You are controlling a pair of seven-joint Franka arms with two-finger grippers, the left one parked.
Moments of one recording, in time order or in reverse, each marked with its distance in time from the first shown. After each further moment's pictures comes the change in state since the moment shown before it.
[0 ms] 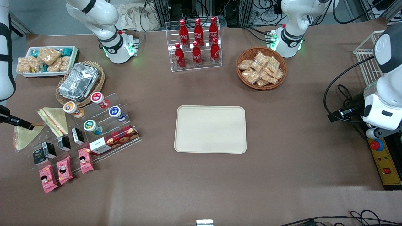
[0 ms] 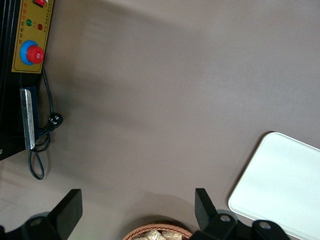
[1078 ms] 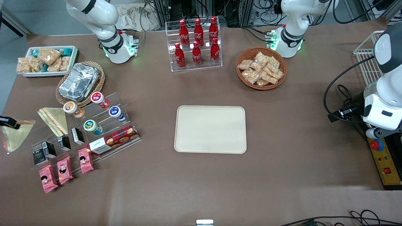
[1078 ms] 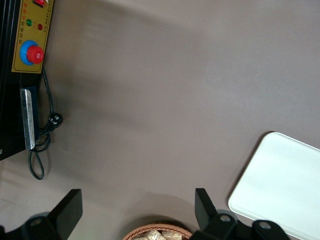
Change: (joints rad) arm 0.007 0.027 0.020 0.287 0.000 -0.320 -0.178
